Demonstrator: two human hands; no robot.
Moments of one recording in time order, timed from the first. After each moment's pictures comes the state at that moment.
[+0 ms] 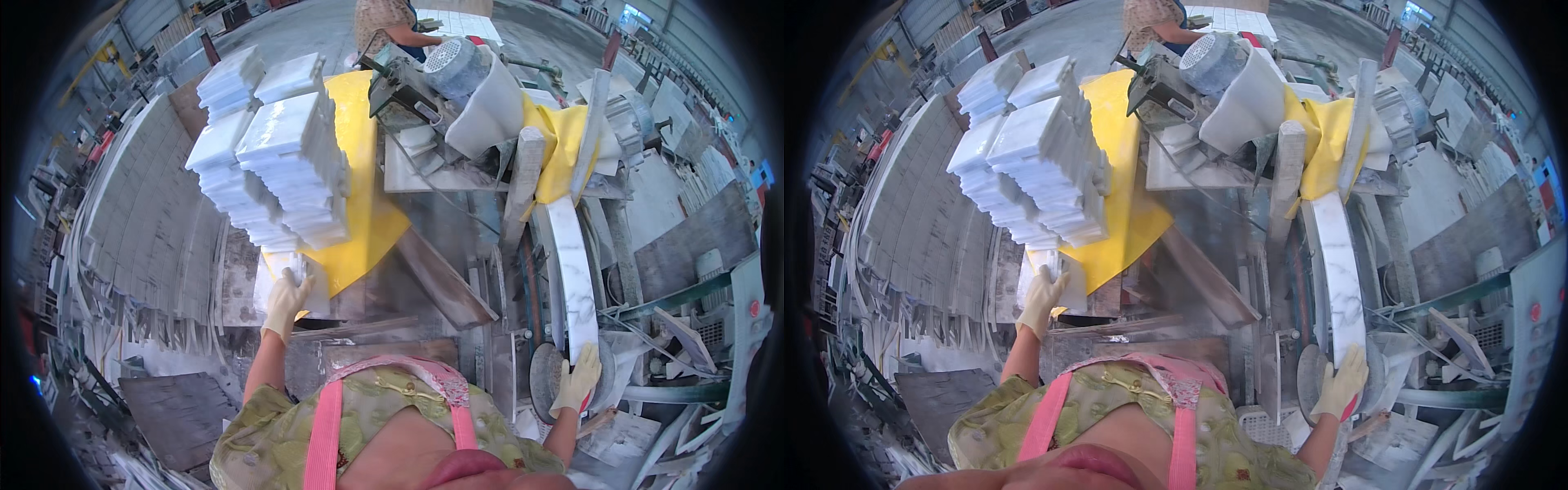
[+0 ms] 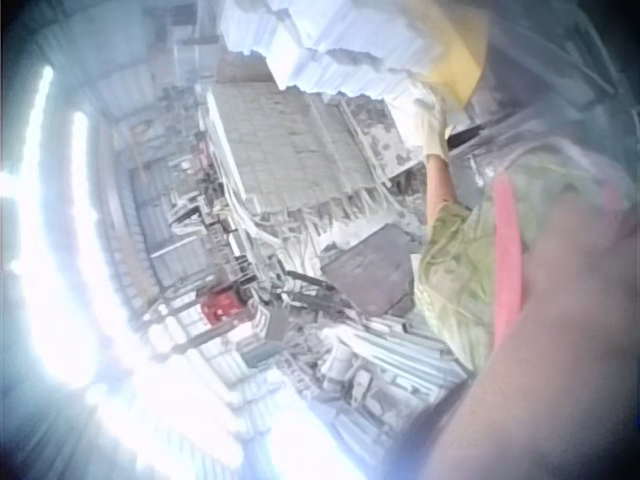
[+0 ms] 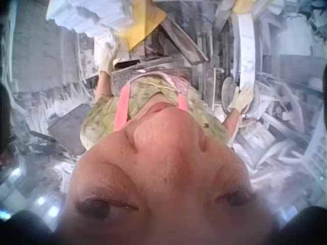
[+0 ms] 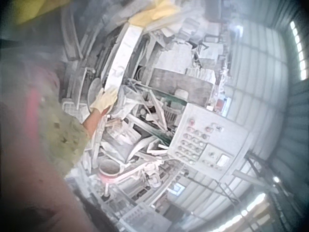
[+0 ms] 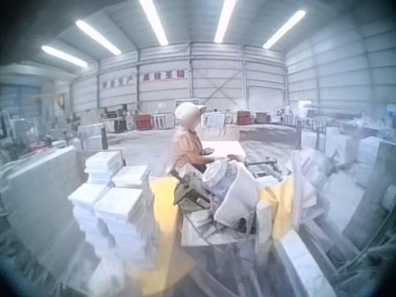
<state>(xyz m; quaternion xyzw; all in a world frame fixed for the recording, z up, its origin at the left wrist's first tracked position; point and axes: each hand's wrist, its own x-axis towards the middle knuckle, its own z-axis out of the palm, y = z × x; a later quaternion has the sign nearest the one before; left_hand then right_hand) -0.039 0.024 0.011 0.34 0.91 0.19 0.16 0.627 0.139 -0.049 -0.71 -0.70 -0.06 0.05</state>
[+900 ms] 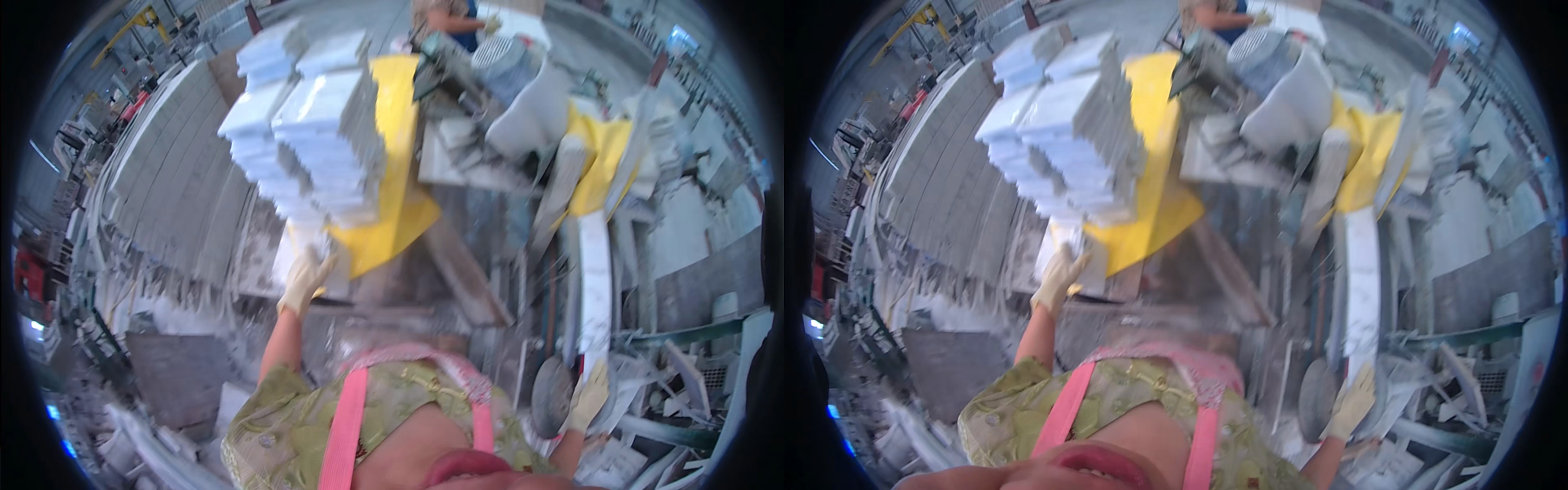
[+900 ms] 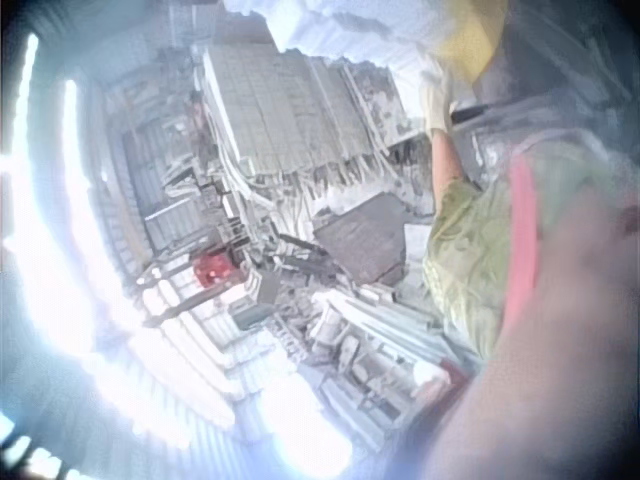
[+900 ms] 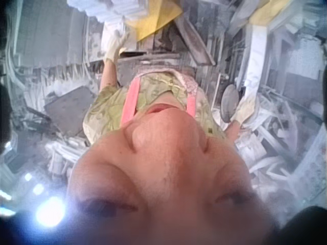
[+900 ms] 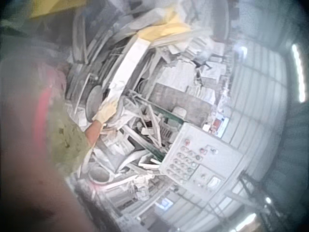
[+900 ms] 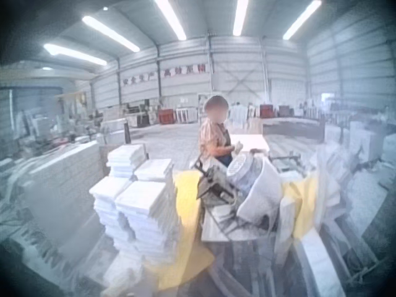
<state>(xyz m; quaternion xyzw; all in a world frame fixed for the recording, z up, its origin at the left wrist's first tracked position) -0.044 0.017 -0.013 0.35 0.91 0.19 0.10 0.638 0.155 -0.026 -0.61 -0.78 -0.11 0.03</state>
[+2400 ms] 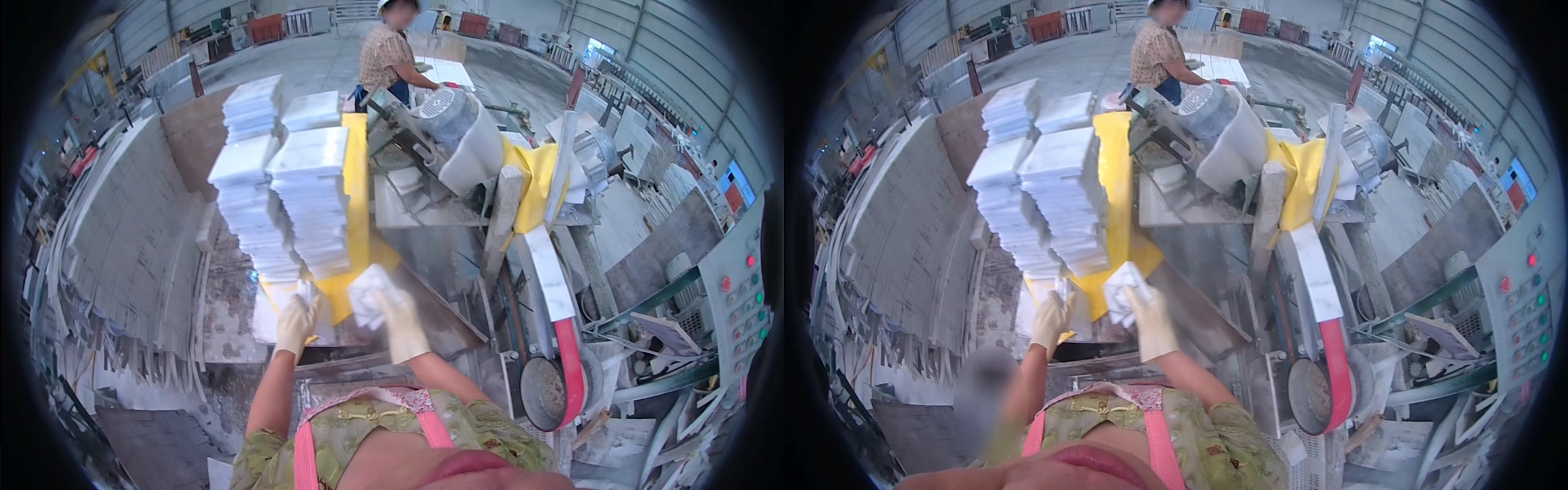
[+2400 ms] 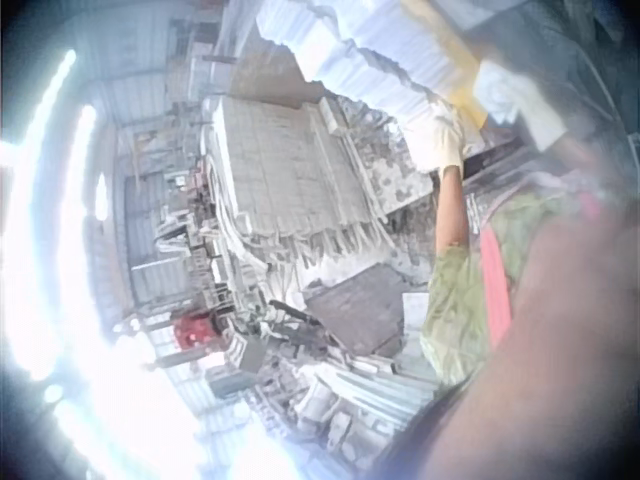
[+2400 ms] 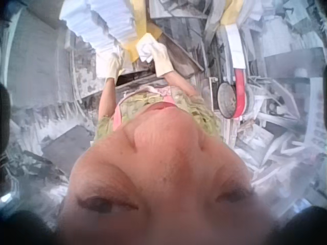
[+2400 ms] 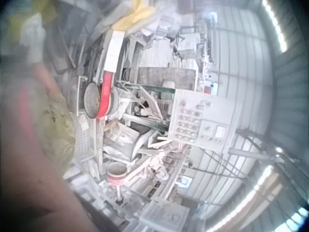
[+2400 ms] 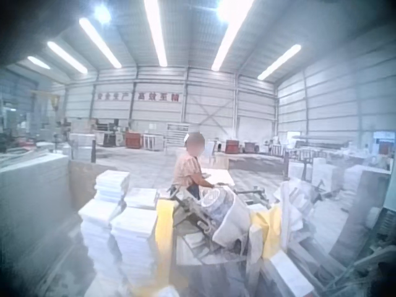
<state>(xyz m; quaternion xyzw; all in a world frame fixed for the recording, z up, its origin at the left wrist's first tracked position) -0.050 0.021 -0.031 0.43 0.87 0.23 0.06 0.175 0.129 0.009 -0.31 -0.49 0.72 0.38</state>
